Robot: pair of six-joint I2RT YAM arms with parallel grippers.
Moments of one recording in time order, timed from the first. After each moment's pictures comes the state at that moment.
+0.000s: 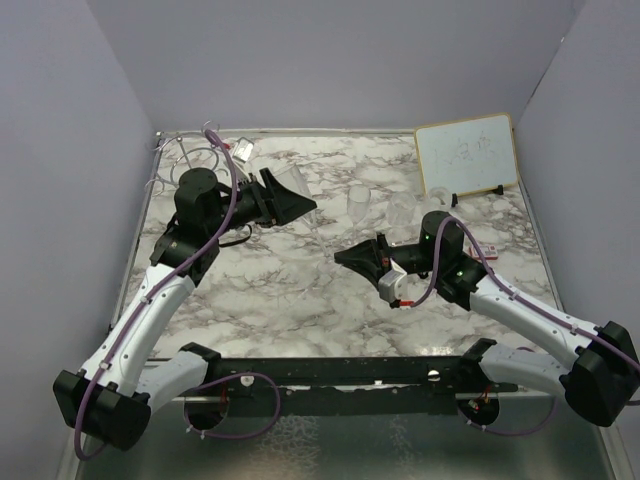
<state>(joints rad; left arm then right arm) -0.37 1.02 1.02 -0.13 0.61 -0.80 0.69 1.08 0.68 0.26 -1.00 -1.20</state>
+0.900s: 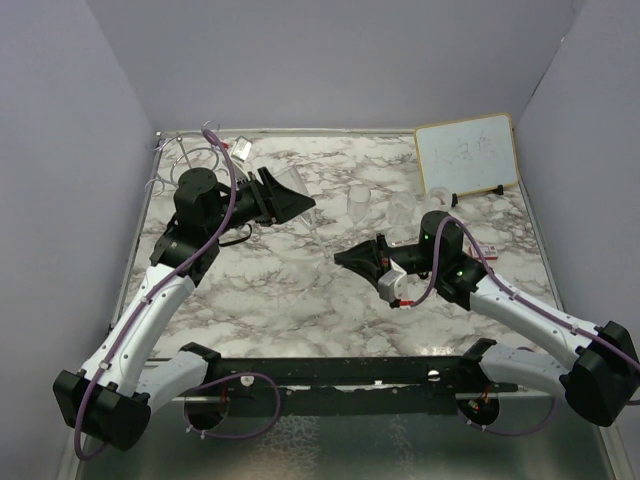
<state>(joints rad) -0.37 1.01 1.02 -0.12 0.59 -0.80 0.69 1.08 0.68 0.25 -1.00 -1.20</state>
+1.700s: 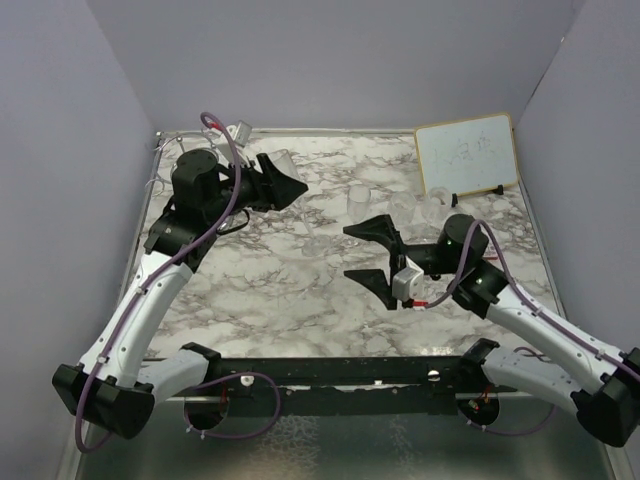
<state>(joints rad) -0.37 1.07 1.18 -0.29 0.47 -0.60 0.69 0.97 0.70 0.23 -0.95 -1.07</state>
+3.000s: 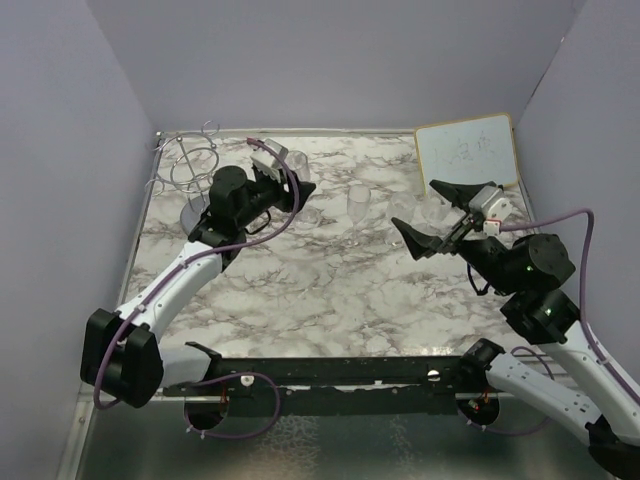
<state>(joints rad) -0.41 1.23 0.93 0.22 0.33 -0.14 0.69 0.66 0.89 -0.01 -0.09 -0.20</state>
